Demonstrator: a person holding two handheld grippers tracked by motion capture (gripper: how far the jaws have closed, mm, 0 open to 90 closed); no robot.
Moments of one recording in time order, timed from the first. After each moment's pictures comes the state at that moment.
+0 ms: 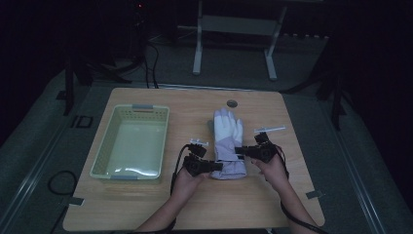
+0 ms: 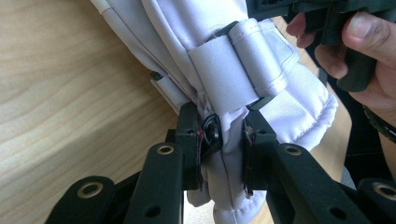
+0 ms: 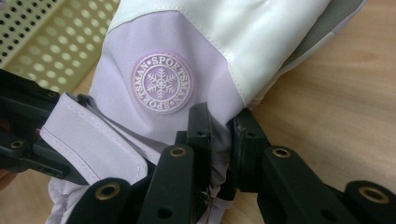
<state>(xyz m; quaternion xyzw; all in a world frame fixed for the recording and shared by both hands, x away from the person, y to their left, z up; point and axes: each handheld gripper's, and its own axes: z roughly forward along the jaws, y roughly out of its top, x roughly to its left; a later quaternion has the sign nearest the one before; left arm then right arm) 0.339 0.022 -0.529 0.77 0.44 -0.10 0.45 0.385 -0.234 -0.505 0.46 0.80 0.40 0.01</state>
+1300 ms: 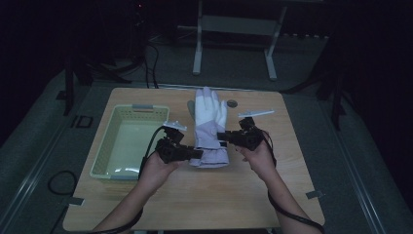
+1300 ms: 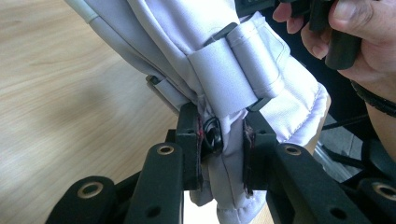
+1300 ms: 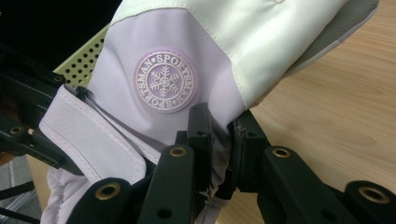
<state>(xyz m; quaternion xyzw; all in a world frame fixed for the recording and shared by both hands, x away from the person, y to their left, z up) 0.329 0.092 -0.444 0.81 0.39 -0.05 0.44 0.376 -0.167 -0.430 0.40 0.80 0.44 0.02</state>
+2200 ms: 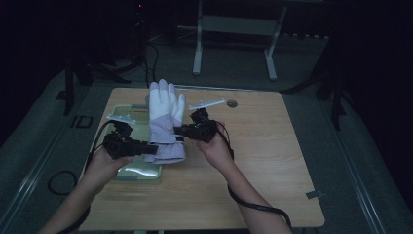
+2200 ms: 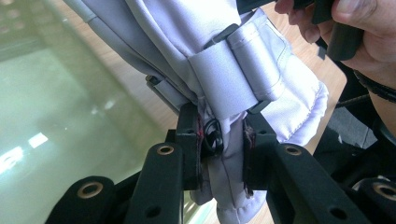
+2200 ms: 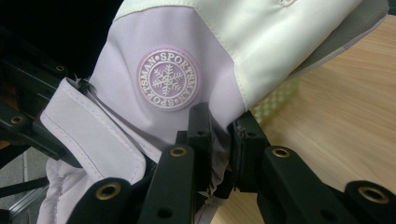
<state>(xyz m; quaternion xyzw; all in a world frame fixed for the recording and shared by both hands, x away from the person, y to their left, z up) 0.317 0.222 -0.422 0.81 0.41 -0.03 0.42 0.379 -0.039 -0.415 0.35 0.82 0.45 0.01</state>
